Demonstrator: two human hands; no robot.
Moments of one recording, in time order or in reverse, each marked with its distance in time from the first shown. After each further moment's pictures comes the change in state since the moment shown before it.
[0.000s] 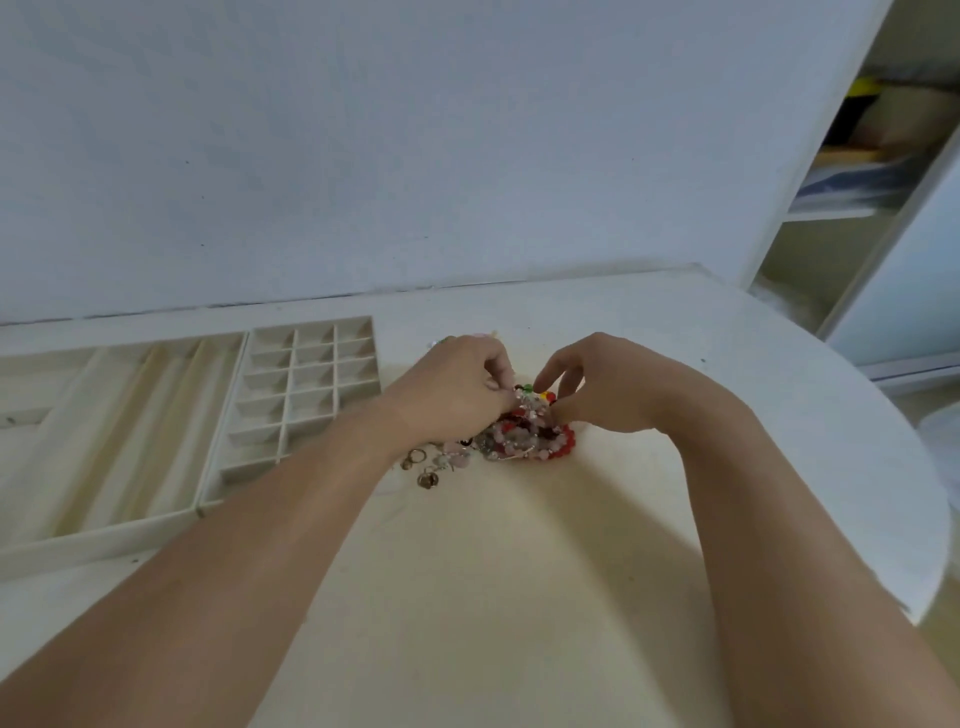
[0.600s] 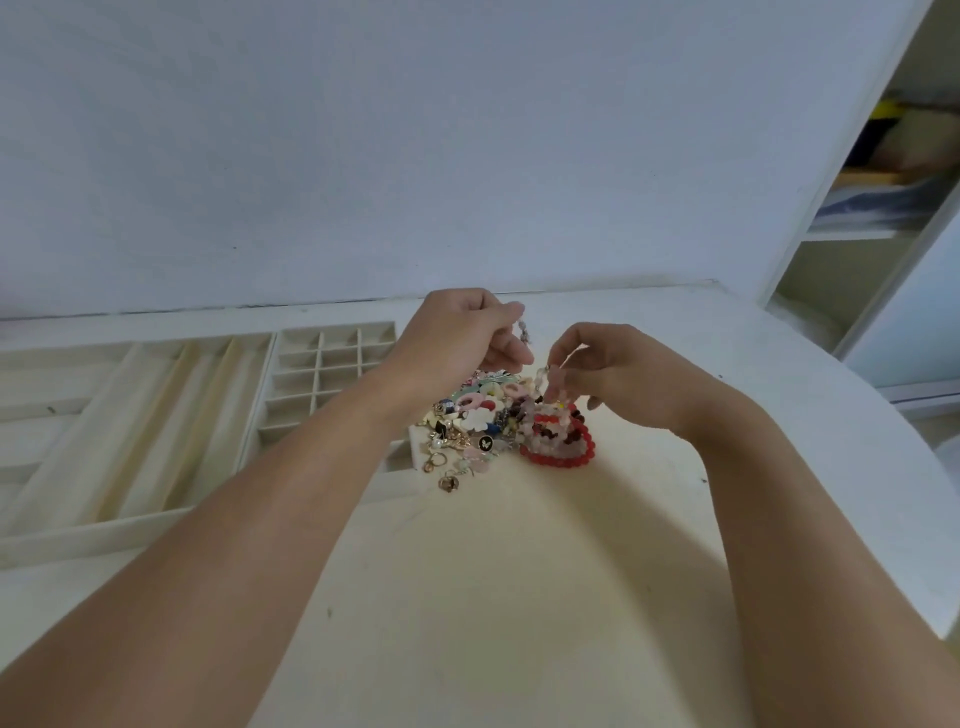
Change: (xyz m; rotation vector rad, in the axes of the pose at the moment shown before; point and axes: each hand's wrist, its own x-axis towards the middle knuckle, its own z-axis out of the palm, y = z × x) left_hand -0.001 0.008 -0.033 -0.666 0.160 -0.083; right_hand -0.001 -0.005 -0.002 0.368 0.077 -0.165
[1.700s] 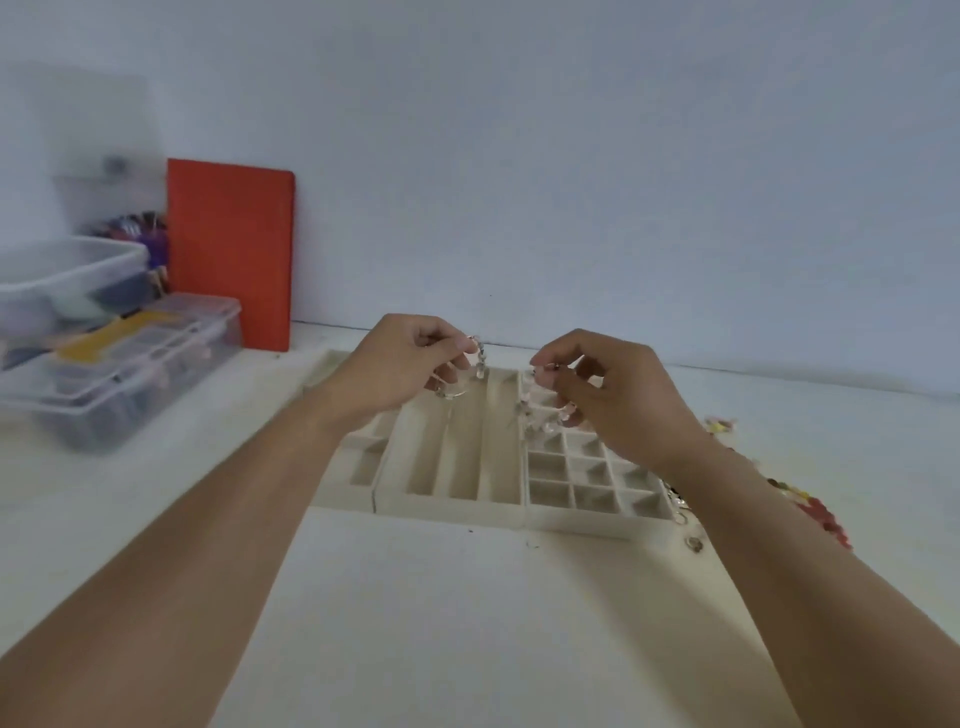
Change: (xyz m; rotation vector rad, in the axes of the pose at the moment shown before) left_hand -0.100 -0.039 -0.247 0.140 0.349 0.032; right_hand 0.041 -0.162 0.152 0.201 0.061 -0.470
